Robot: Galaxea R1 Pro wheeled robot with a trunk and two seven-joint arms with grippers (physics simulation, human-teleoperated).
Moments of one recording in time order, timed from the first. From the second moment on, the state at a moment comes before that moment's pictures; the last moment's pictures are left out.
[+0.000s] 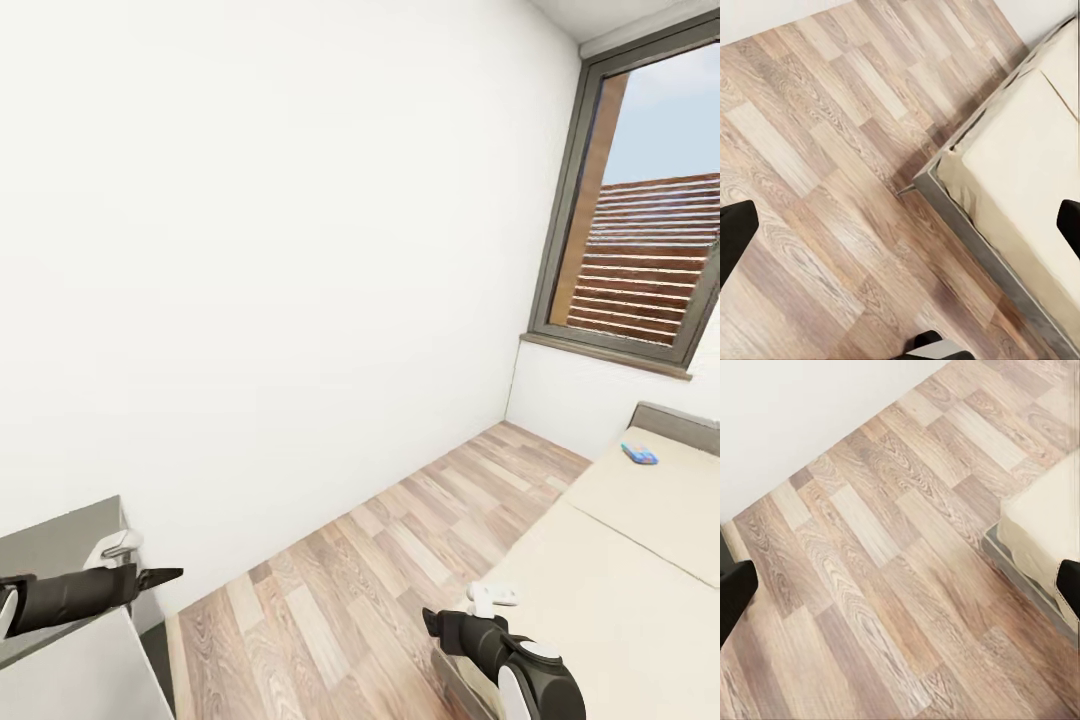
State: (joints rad) left arm -0.26 0.37 0.37 -1.34 -0.01 1.03 -1.01; right arm -0.04 0.12 0.04 -1.56 -0.11 0.77 -0.03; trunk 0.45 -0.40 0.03
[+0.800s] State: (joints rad) left arm -0.26 0.37 0.37 -1.34 -0.01 1.03 -1.01; right arm -0.04 0.12 0.04 -1.56 -0.11 0.77 -0.03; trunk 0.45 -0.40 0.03
